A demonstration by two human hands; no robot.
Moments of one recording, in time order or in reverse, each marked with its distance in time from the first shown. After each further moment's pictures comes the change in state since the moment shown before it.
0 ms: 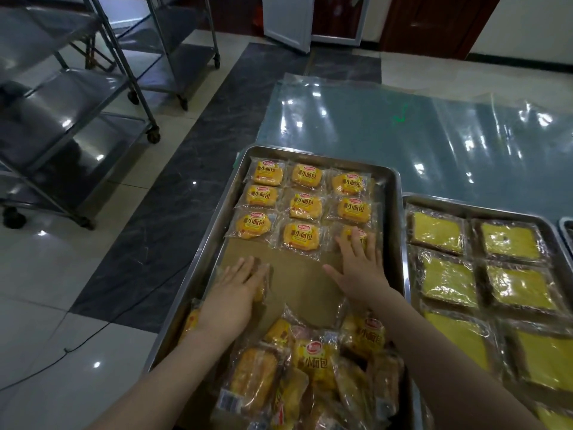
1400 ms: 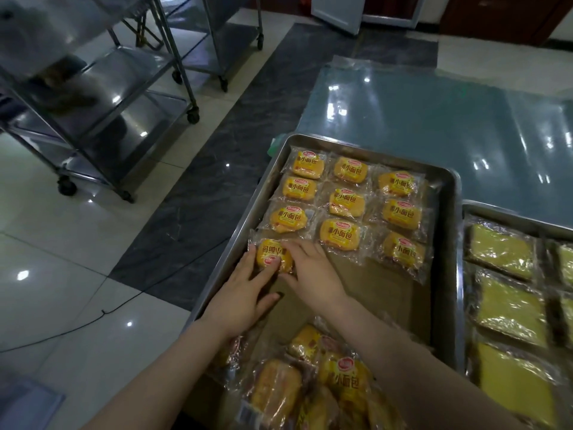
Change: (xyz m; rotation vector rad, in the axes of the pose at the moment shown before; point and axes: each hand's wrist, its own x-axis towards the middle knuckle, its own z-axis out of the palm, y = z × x) left_hand -0.006 -0.048 0.018 -0.216 -0.105 -0.042; right_hand 0.006 -0.128 0.030 0.251 0.064 -0.475
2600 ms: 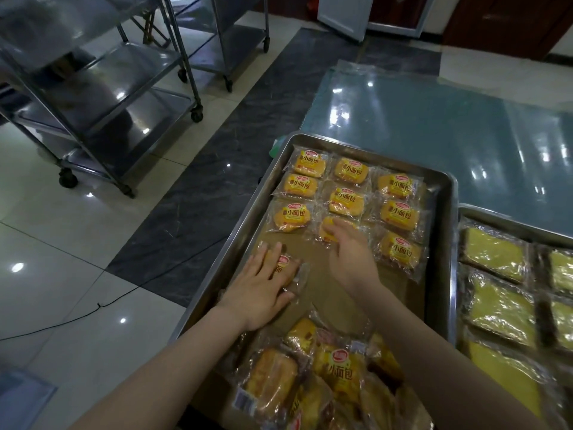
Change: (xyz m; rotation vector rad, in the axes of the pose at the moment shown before) left_hand 0.012 0.022 0.007 0.246 -0.066 0.090; right_hand -0.007 0.036 -0.044 -0.002 0.200 0.200
